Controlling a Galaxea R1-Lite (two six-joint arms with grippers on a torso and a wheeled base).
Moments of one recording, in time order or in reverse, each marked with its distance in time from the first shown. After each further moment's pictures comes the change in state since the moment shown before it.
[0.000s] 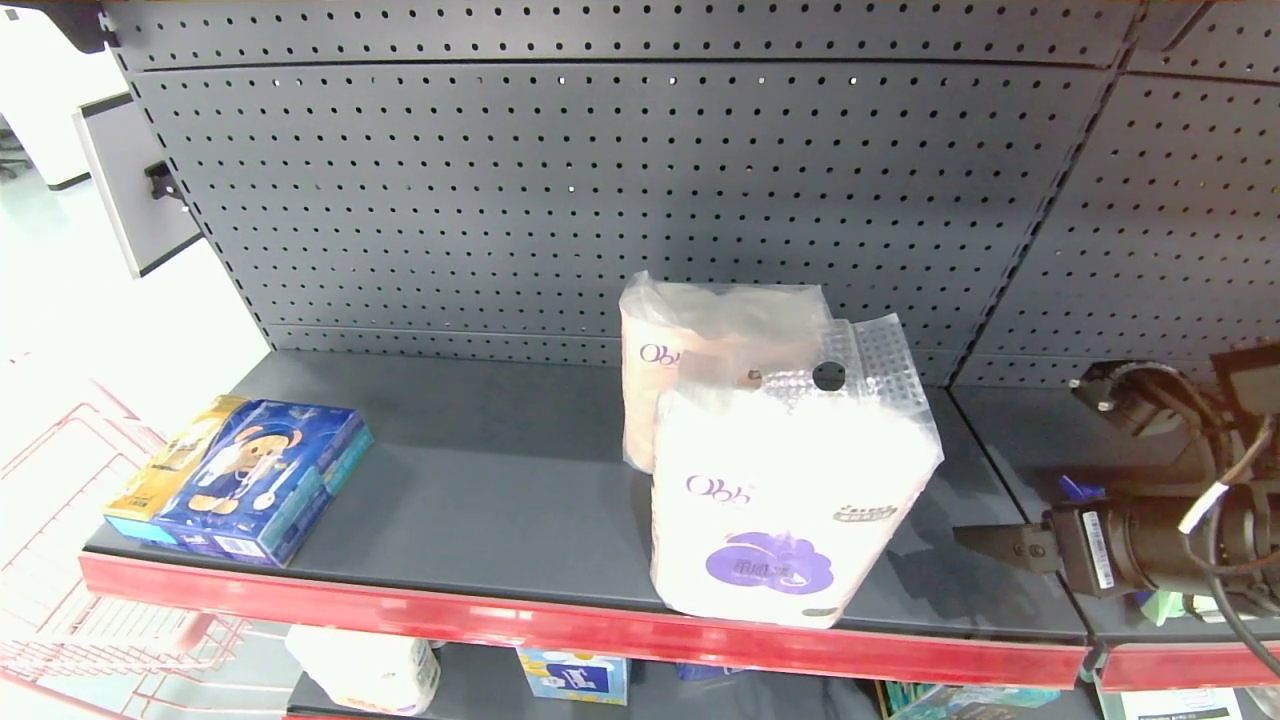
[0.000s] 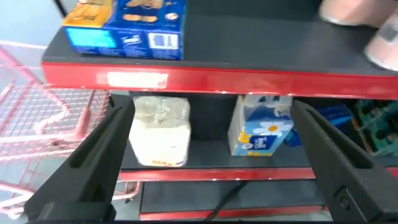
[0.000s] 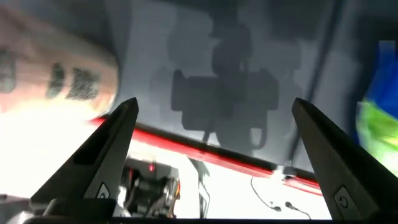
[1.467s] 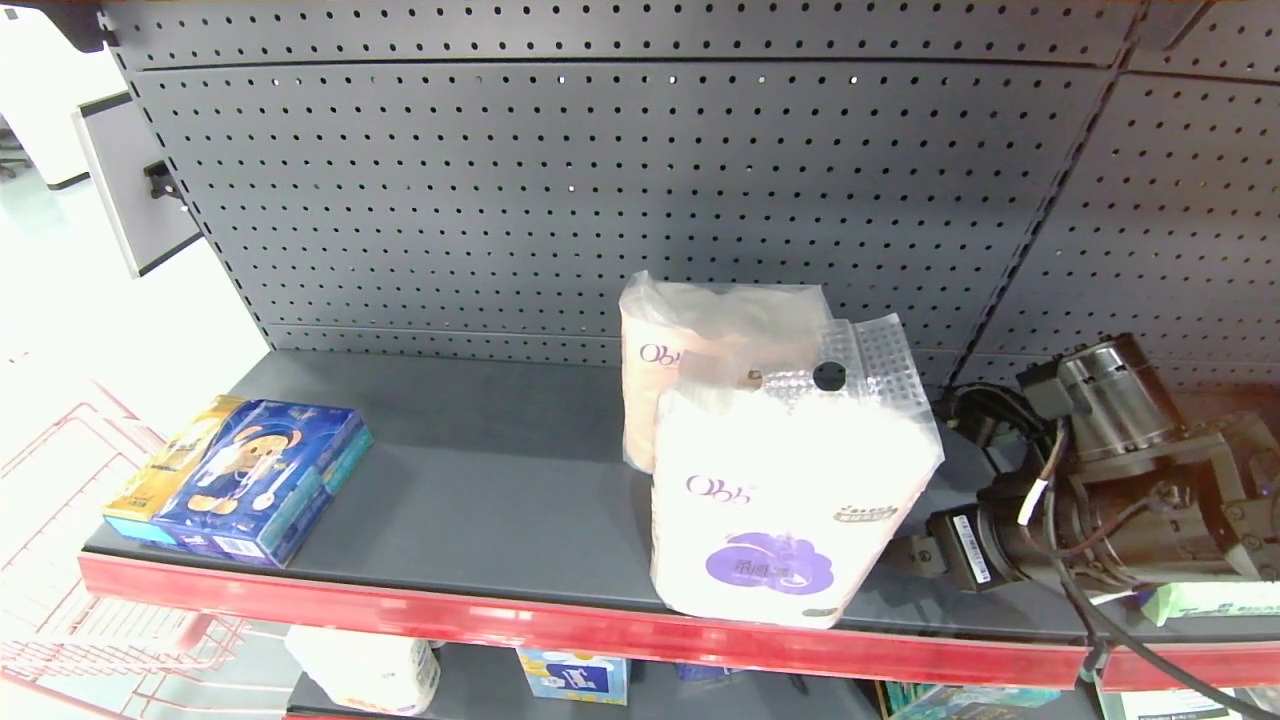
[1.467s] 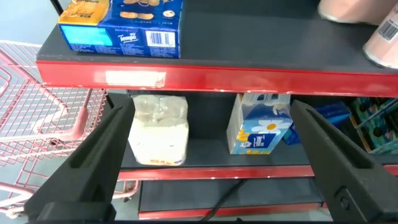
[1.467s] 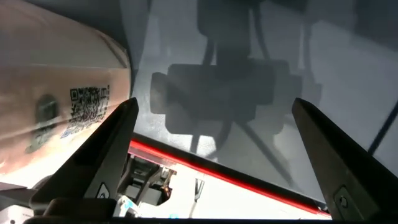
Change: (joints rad) left arm 0.000 0.003 0.003 -0.001 -0.029 -0.001; right arm 0.108 0.243 -0.090 -0.005 -0.040 0.023
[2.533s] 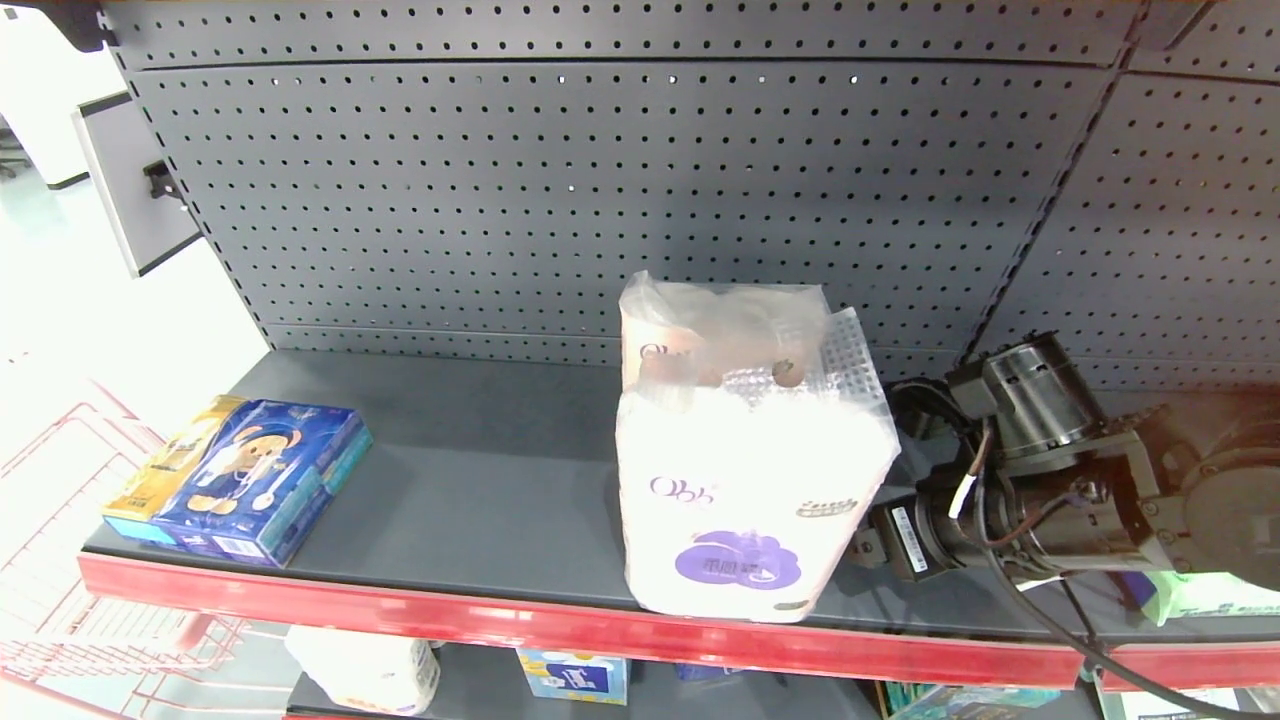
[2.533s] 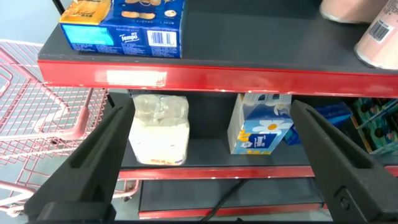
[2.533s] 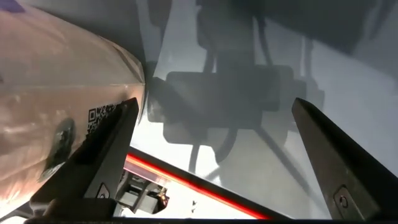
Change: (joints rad) left arm 0.000 0.001 0.000 0.000 0.004 -0.002; right arm 0.091 0.087 -0.052 -0.063 -0.027 0.022
